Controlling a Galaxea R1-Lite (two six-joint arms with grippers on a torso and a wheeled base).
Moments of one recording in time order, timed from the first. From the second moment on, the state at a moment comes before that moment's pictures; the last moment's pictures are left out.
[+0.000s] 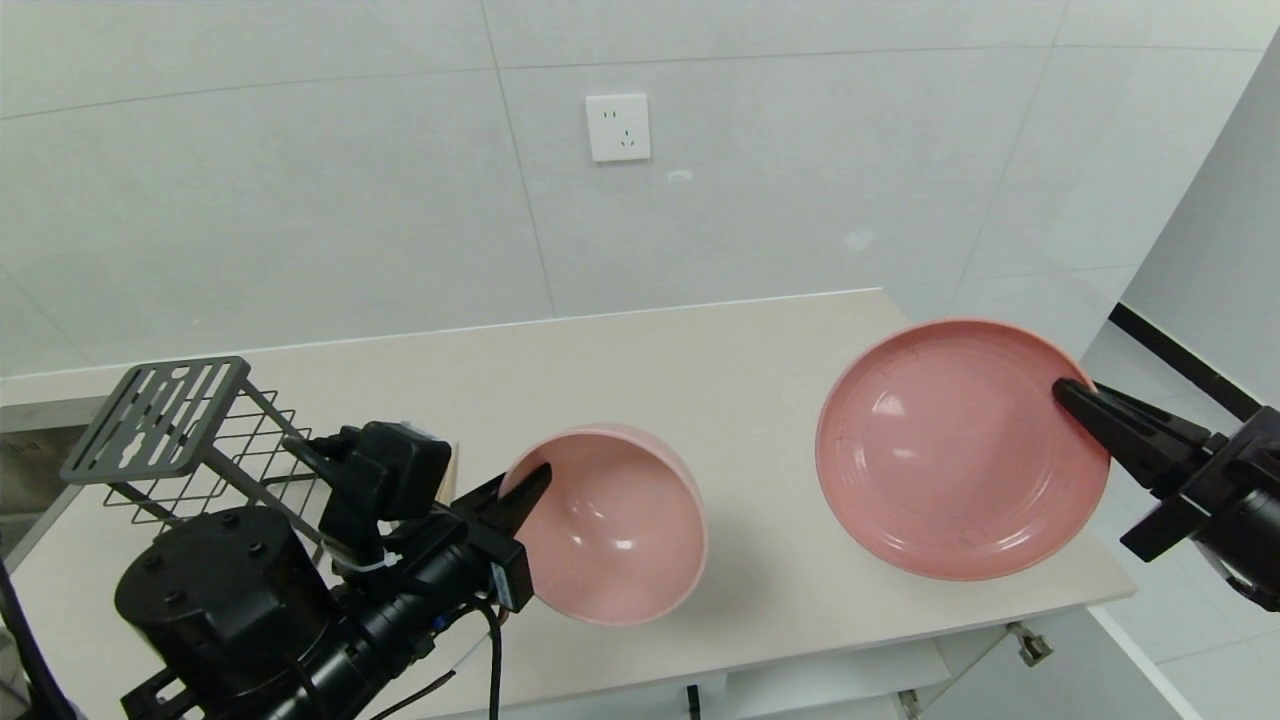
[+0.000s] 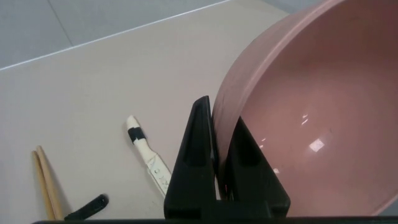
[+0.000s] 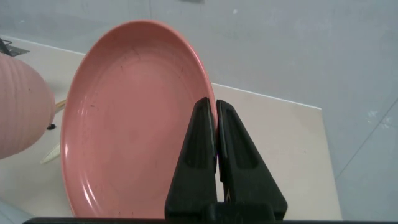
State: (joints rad) left arm -0.58 1.77 -0.19 -1.57 0.12 0.02; right arm 0.29 1.43 -0.14 -1.57 0.22 -0.10
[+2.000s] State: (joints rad) left arm -0.59 1.70 -0.15 -1.57 0.13 0.04; right arm 0.29 1.43 -0.11 -1.57 0.22 -0.10
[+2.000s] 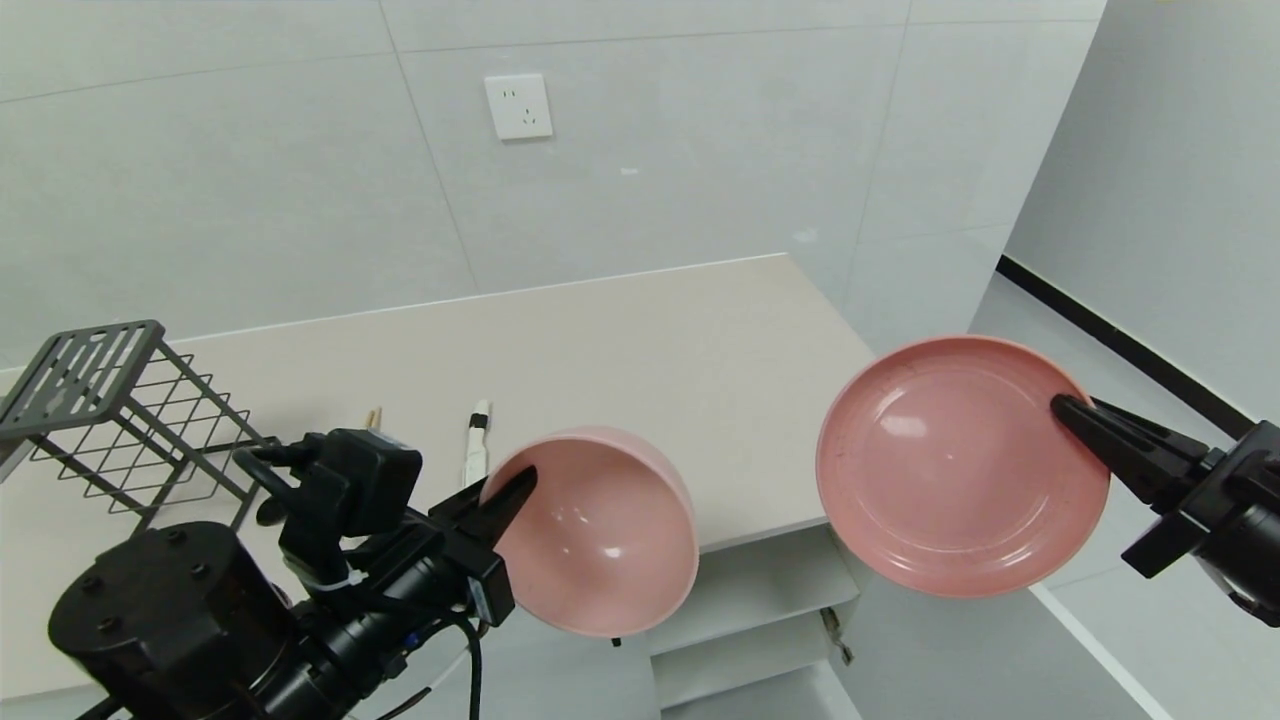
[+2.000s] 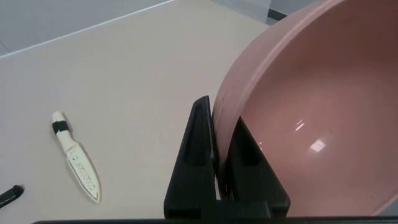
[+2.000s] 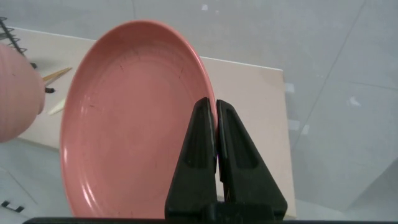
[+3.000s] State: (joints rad) left arm -0.59 1.70 -0.14 -1.57 0.13 0.04; right arm 0.29 1.44 -0.10 -1.57 0.22 -0.11
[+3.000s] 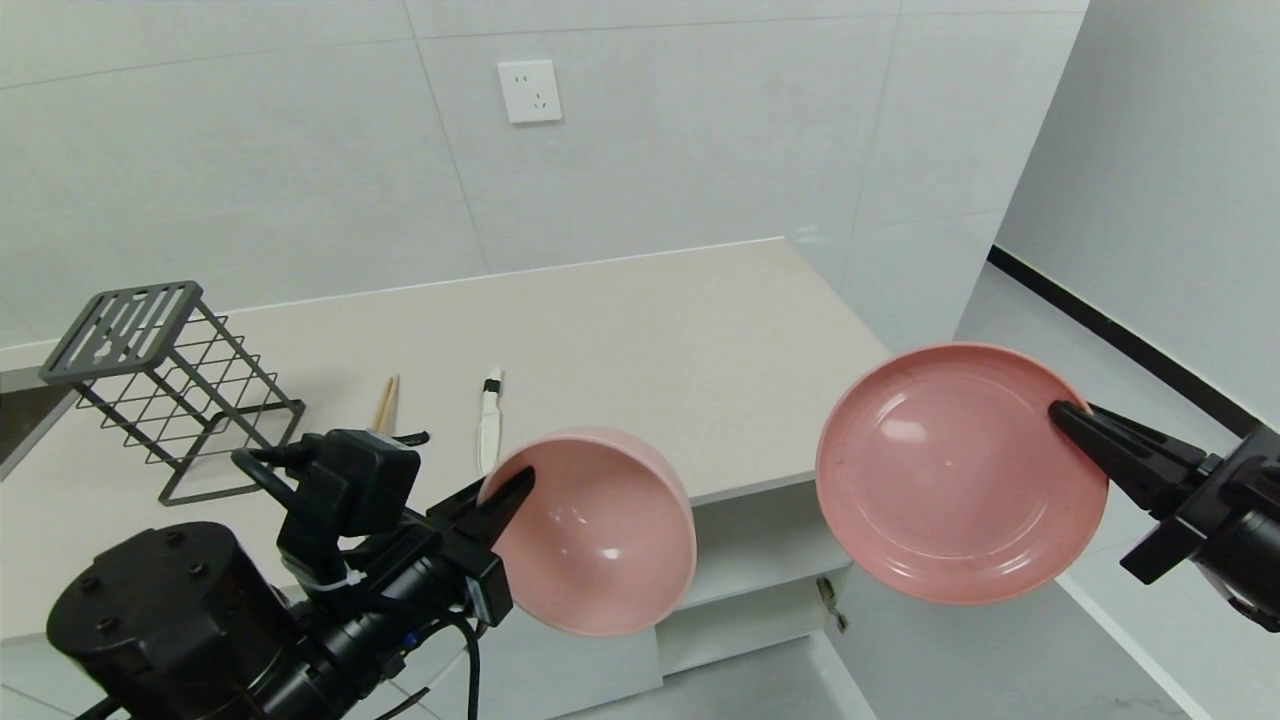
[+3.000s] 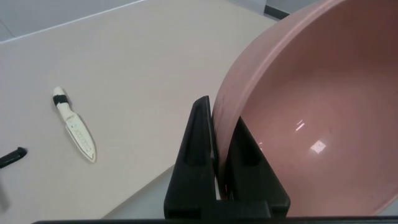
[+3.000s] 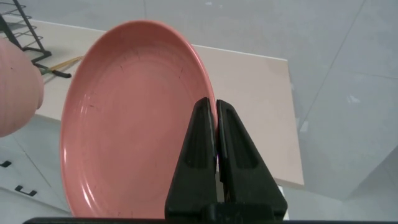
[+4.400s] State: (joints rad) left arm -0.60 1.71 -0.12 -1.57 0.13 0.04; right arm 0.30 1.44 -0.10 -1.57 0.22 -0.11
